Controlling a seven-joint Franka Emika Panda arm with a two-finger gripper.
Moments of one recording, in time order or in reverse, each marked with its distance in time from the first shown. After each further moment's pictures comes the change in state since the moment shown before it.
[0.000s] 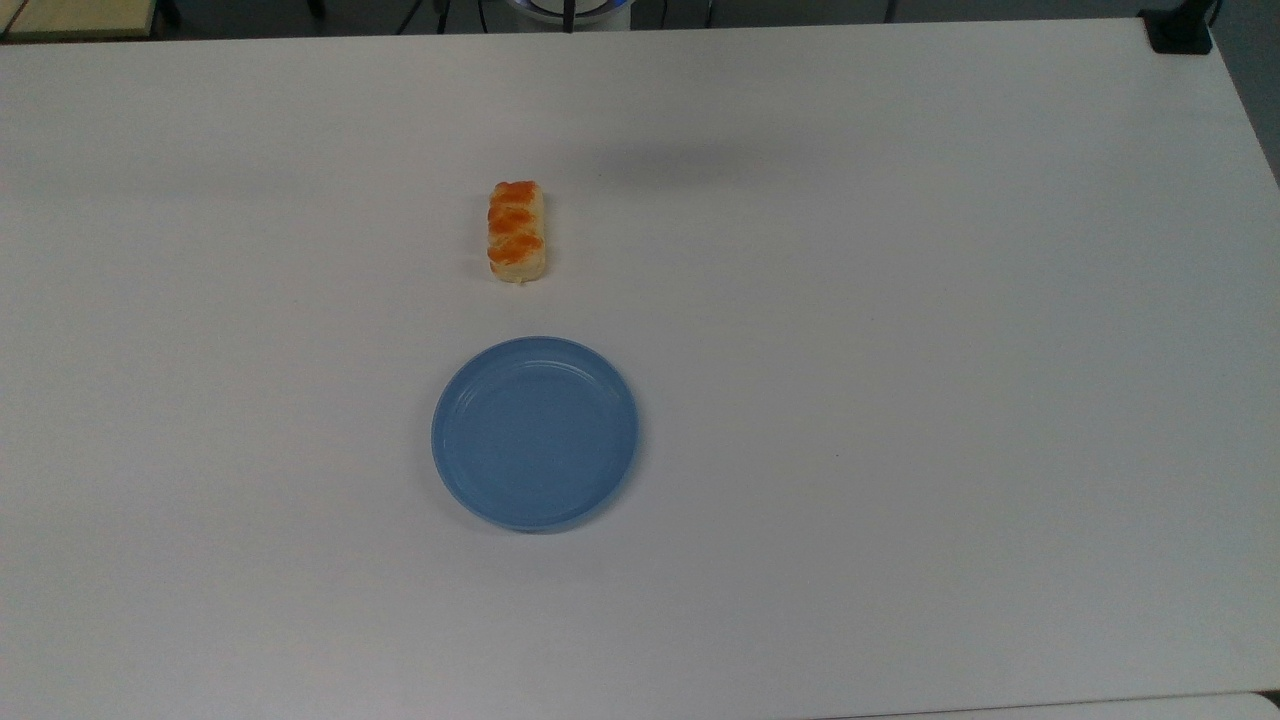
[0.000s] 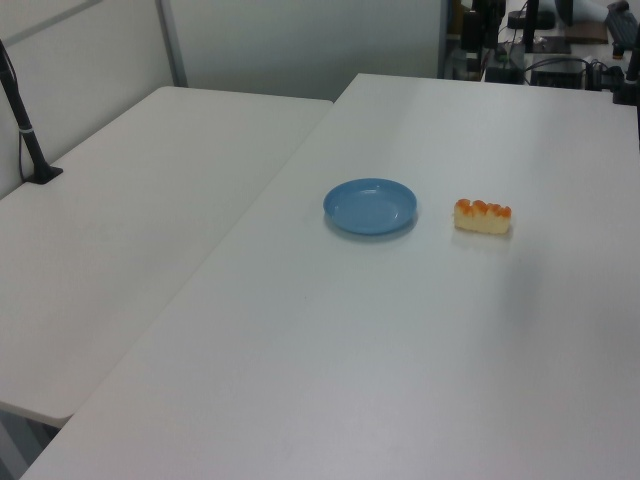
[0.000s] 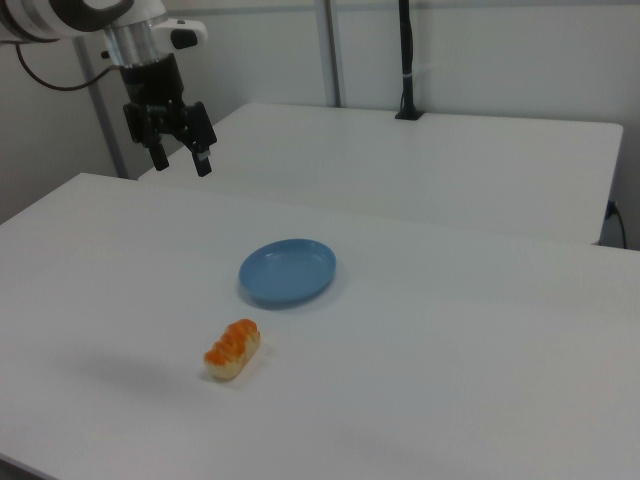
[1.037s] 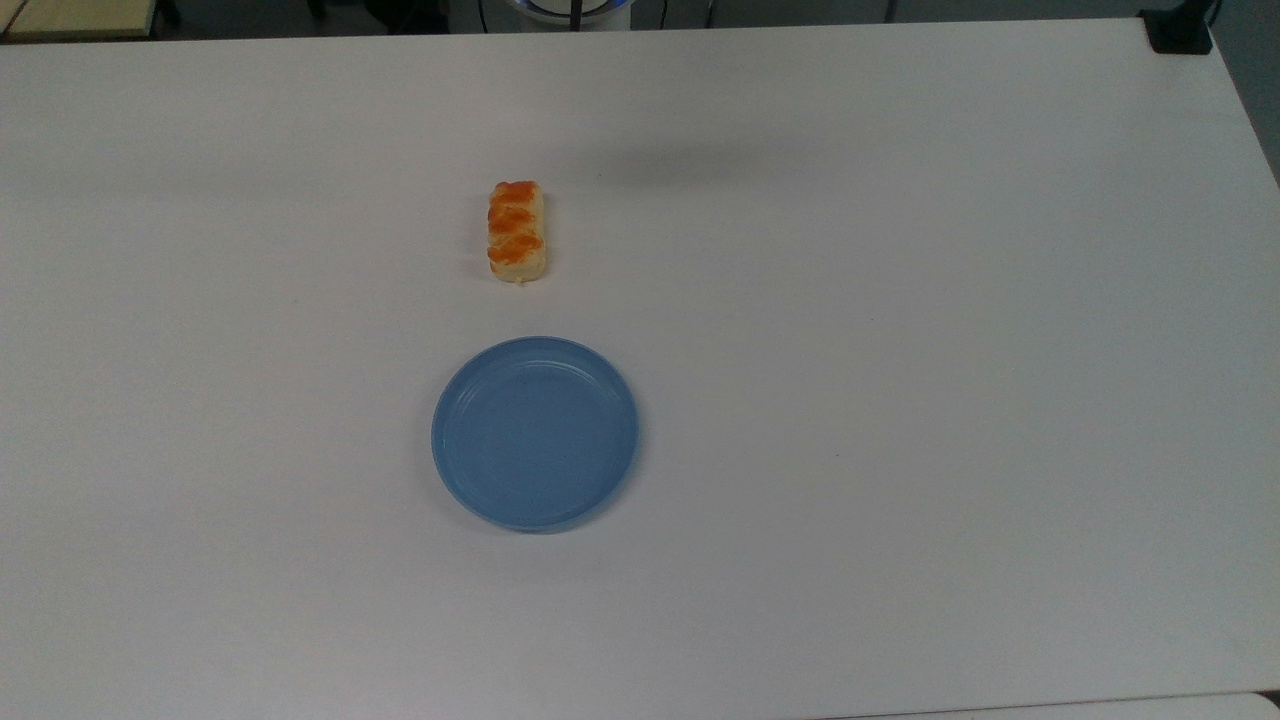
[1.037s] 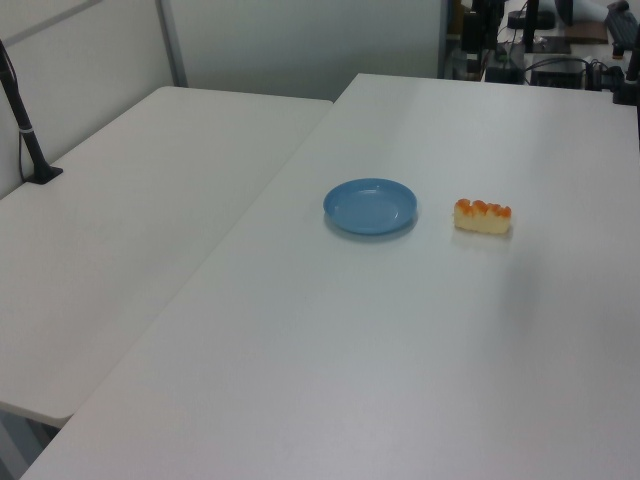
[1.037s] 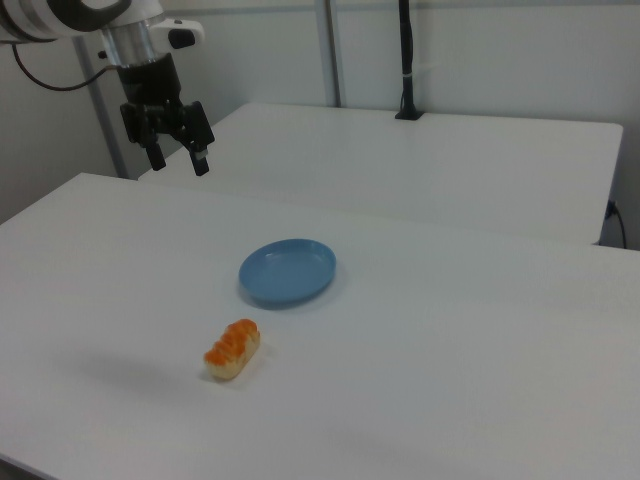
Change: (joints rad) arm -0.061 -0.001 0.070 0.000 0.000 -0.002 -0.012
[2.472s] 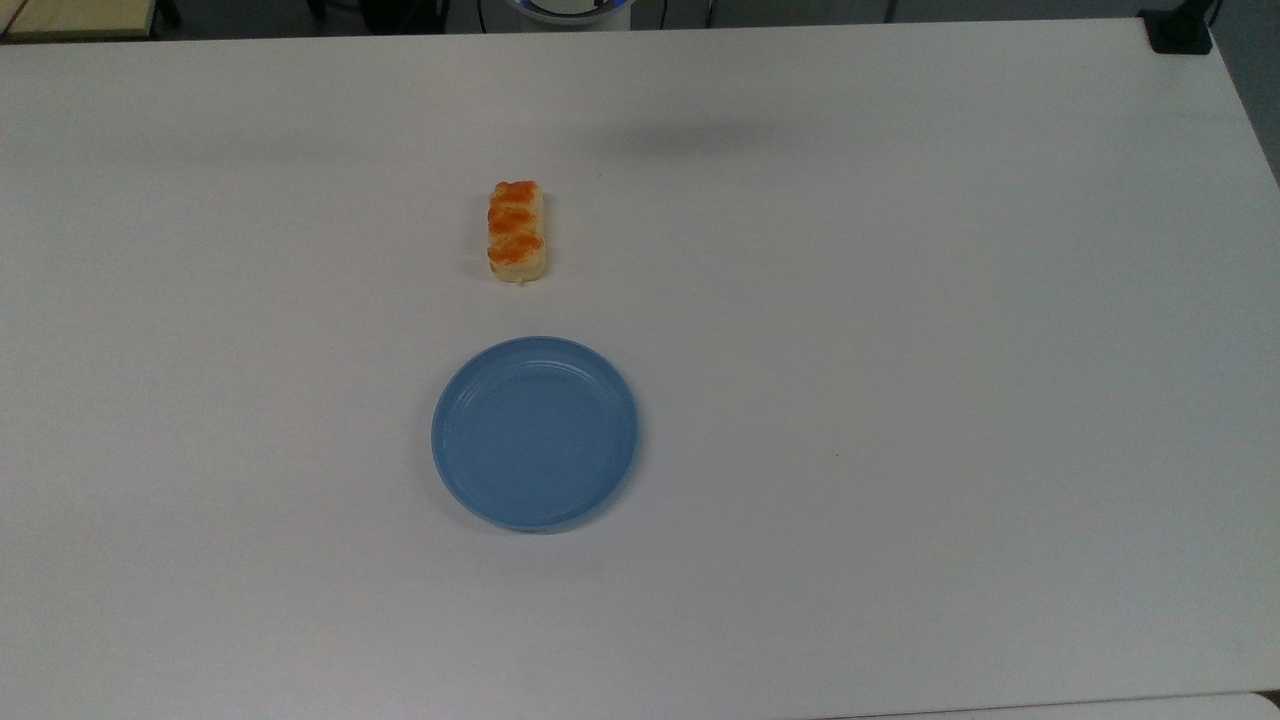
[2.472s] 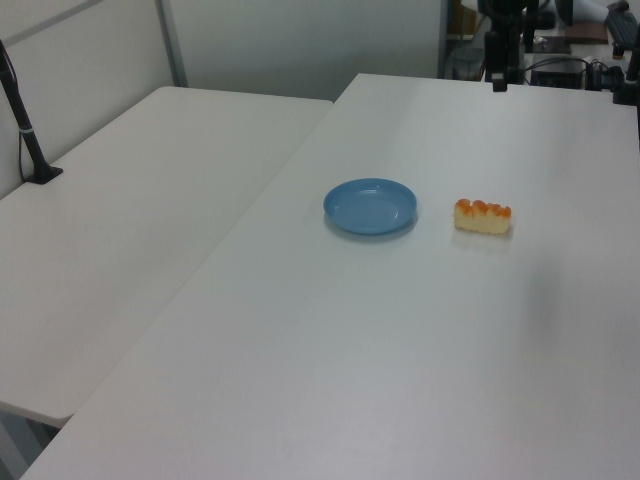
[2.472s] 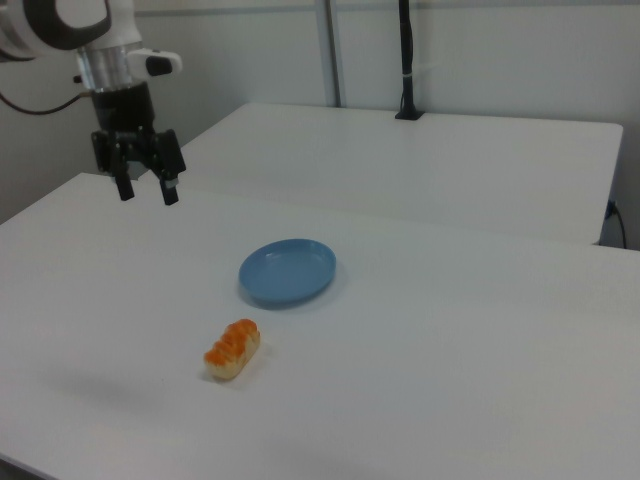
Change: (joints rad) arm 0.000 -0.069 0.045 -0.123 0.000 -0.067 -0.004
